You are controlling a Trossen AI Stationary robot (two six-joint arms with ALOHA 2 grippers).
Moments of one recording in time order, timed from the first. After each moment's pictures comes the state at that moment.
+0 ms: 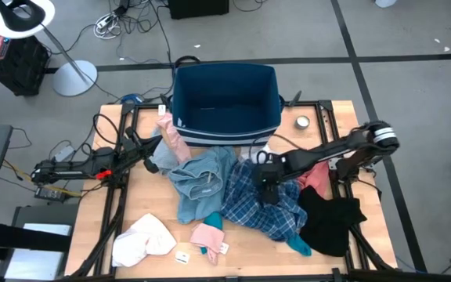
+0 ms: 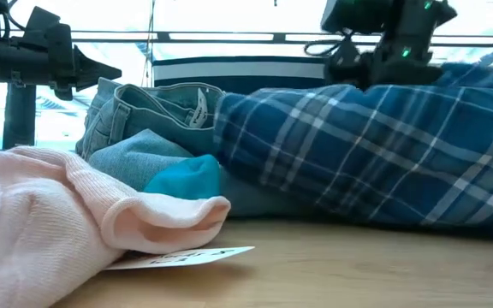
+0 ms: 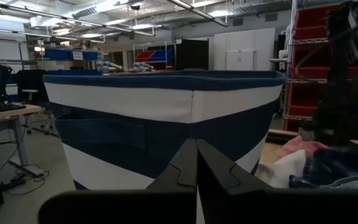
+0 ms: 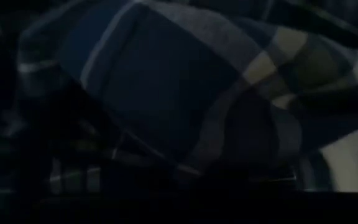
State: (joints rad) left arm 0.01 0.01 0.02 0.19 -0.57 0.10; right arm 0.15 1.54 0.98 -0.69 0.14 0.32
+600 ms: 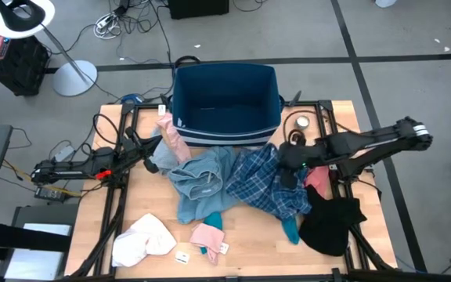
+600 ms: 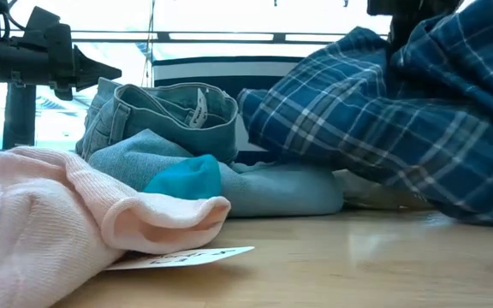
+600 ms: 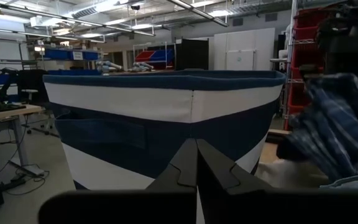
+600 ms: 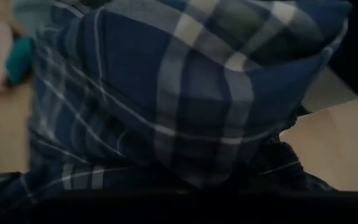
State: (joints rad) left arm 0.01 0.01 0.02 0.19 -0.57 0.10; right arm 0.18 1.09 0.98 -0.84 0.32 0.43
